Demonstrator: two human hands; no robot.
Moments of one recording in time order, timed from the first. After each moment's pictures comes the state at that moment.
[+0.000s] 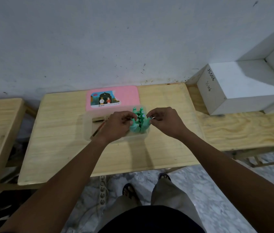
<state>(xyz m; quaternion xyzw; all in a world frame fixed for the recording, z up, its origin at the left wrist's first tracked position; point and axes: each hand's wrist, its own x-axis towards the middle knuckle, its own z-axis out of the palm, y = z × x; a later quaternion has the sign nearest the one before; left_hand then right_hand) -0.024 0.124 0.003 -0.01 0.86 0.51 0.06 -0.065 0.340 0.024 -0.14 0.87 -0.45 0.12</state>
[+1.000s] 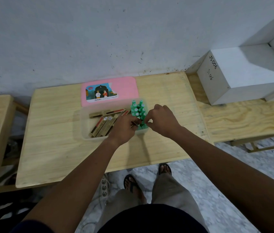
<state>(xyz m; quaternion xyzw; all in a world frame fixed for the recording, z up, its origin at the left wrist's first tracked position) -0.024 0.142 -0.038 0.04 0.92 0.40 0.04 -0.067 0.311 -0.005 -0.26 0.96 -0.10 0.09</state>
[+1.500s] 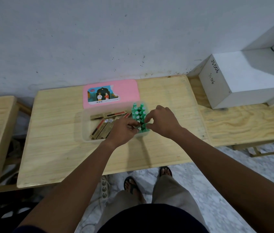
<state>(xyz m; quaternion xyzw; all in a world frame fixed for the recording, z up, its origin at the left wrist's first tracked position) -0.024 0.136 -0.036 -0.02 0.89 0.45 0.10 -0.074 0.314 0.001 -0.23 0.96 -0.14 0.11</state>
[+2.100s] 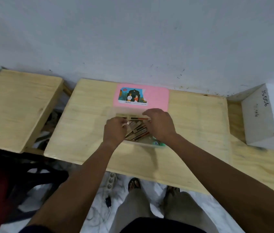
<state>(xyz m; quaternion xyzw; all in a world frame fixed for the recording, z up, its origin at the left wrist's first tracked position) -0.011 0.086 -0.019 -0.31 0.90 0.29 -0.01 -0.109 0.241 -0.010 -0.34 0.92 -0.20 0.07</state>
